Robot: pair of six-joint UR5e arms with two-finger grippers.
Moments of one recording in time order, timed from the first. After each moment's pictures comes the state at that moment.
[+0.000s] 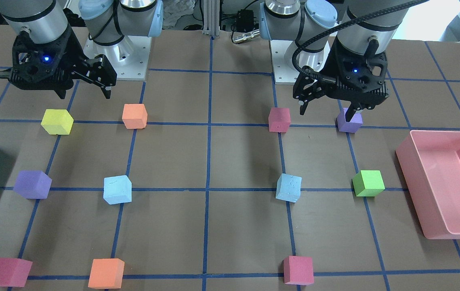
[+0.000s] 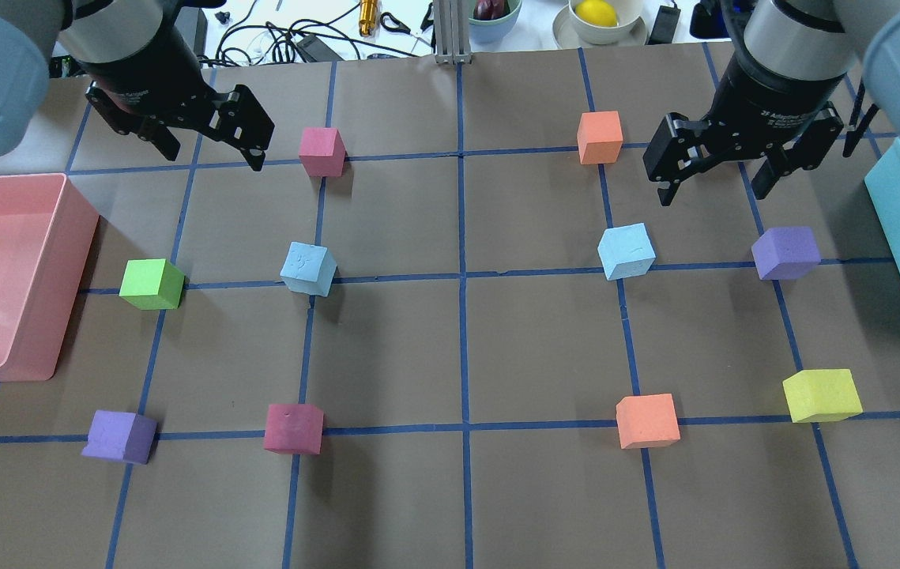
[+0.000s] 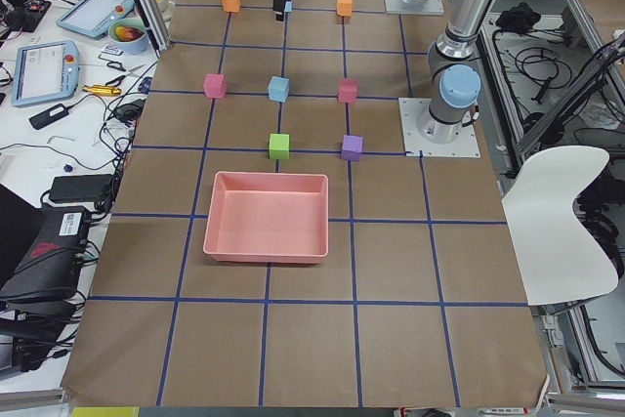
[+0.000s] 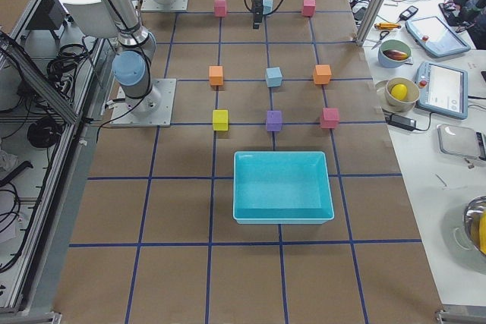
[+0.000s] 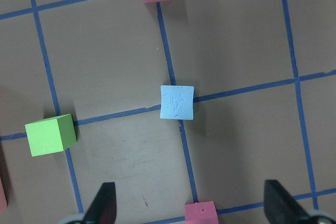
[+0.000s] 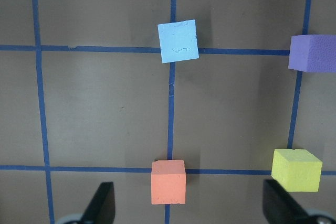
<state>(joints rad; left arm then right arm) -1.59 -1.61 -1.50 -1.52 1.58 0.17 1.54 -1.60 1.59 -1.51 -1.57 -0.06</state>
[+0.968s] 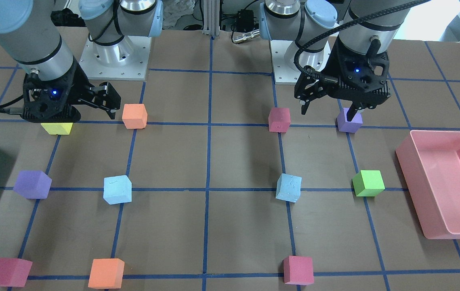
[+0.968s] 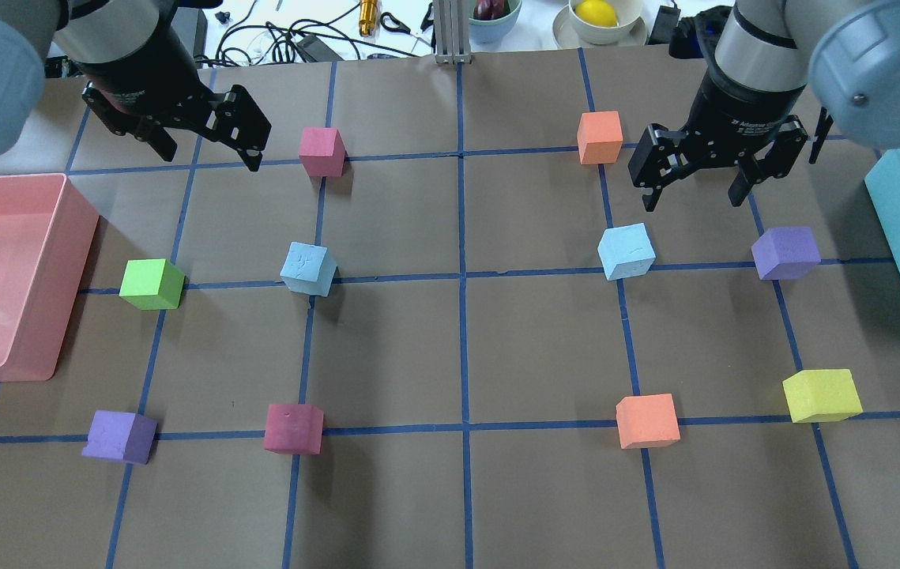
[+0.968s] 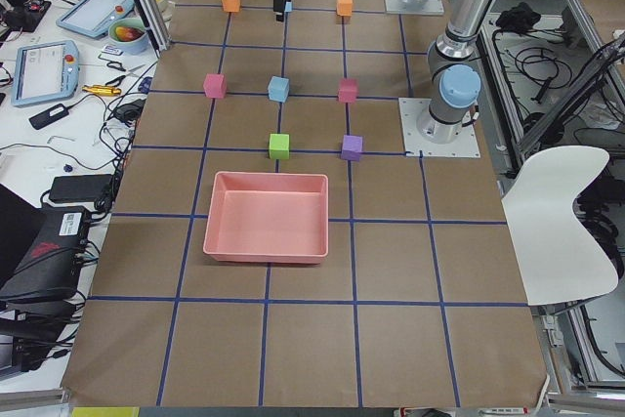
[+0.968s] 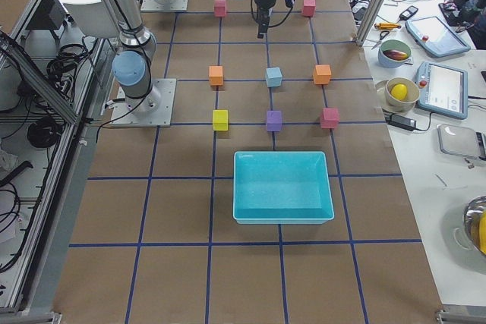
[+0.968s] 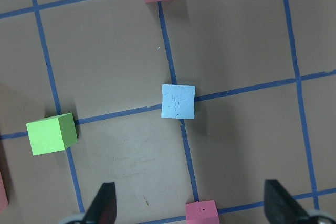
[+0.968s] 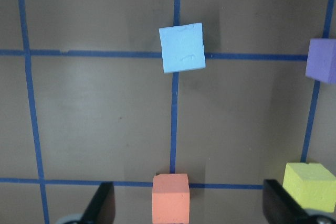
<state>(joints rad) -1.58 -1.61 -1.50 -1.52 1.58 0.17 1.54 -1.49 1.60 -1.60 -1.56 -0.06</state>
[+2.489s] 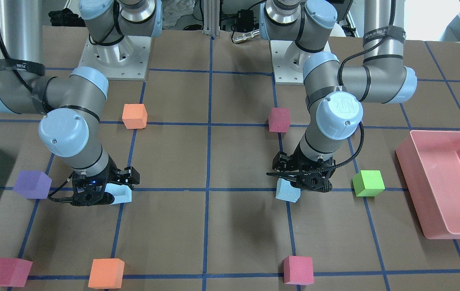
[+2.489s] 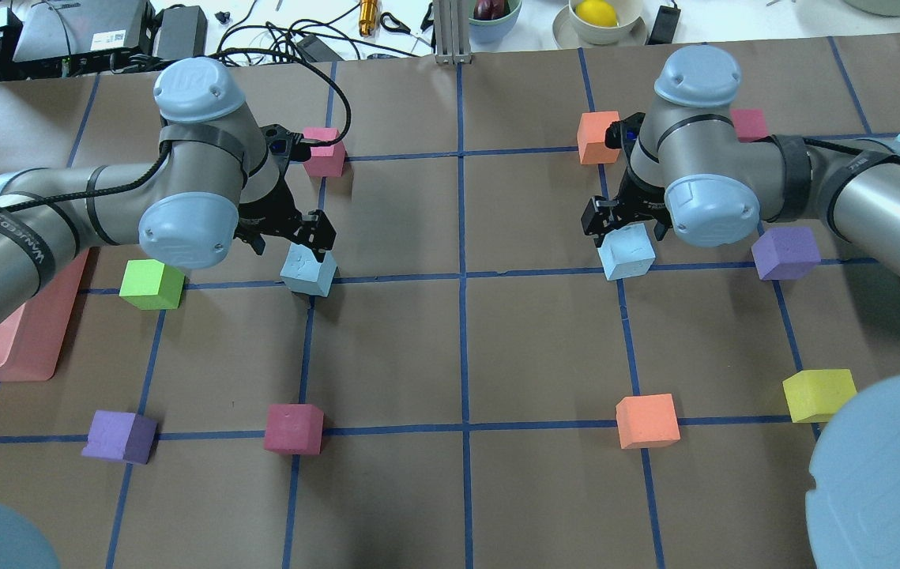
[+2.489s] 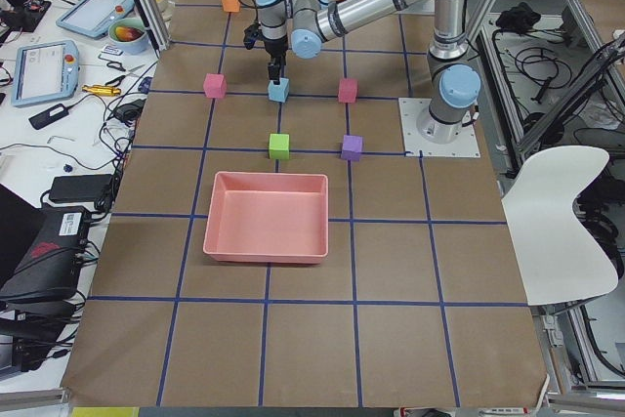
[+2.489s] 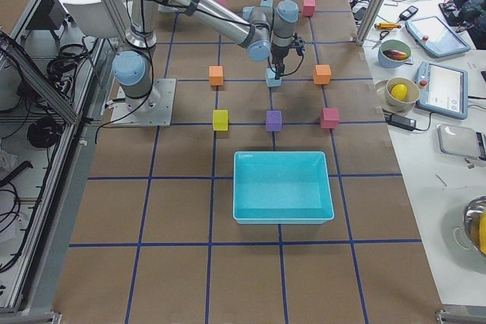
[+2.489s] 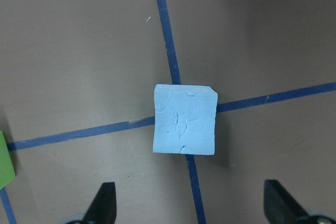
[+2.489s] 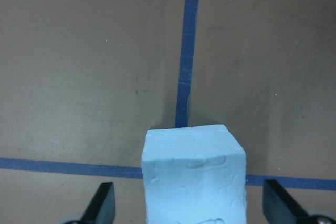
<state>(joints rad) -1.58 -1.90 -1.82 -1.03 1.59 0.17 1.55 -1.17 1.81 -2.17 -1.57 -0.10</state>
